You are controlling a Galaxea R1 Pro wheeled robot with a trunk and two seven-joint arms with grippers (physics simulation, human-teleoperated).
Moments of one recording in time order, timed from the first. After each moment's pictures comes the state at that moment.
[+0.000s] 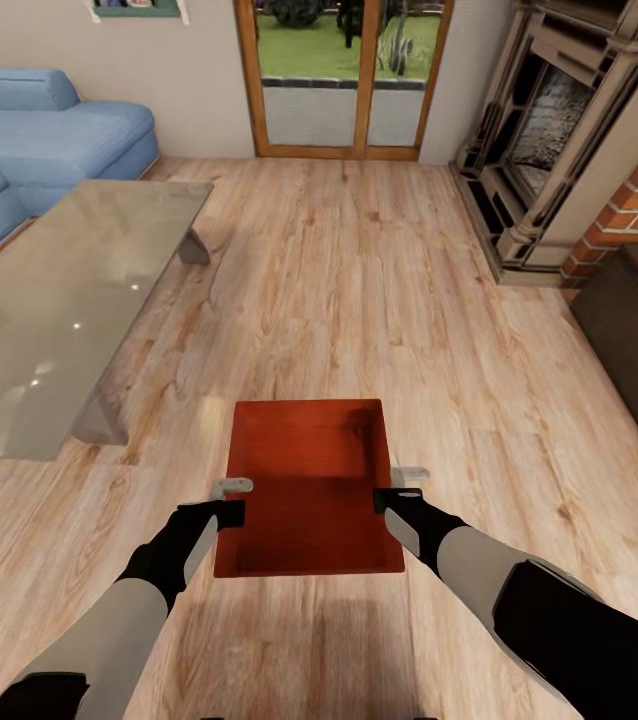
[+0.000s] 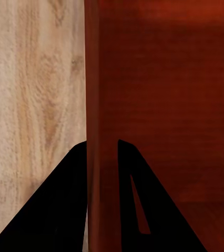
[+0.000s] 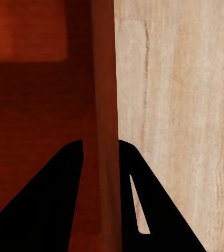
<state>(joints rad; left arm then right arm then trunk) -0.77 -0.06 0.01 -0.58 0.02 0.44 0.05 -1.03 0.12 0.93 -0.09 -0.92 0.10 -0.29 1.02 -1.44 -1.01</state>
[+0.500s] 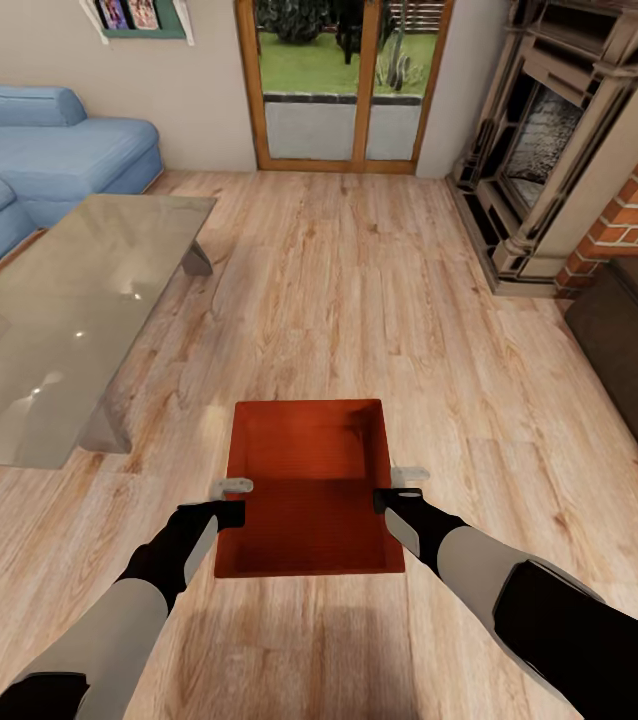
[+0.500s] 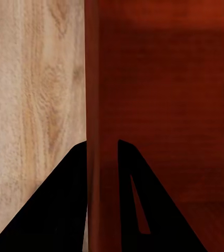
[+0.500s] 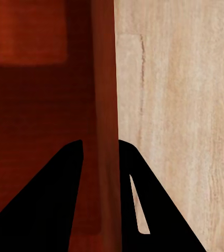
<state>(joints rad) -0.77 -0.06 0.01 -0.58 0.02 0.44 0.05 -1.03 0.12 0.93 -0.09 -0.92 0.10 -0.29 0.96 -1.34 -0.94</state>
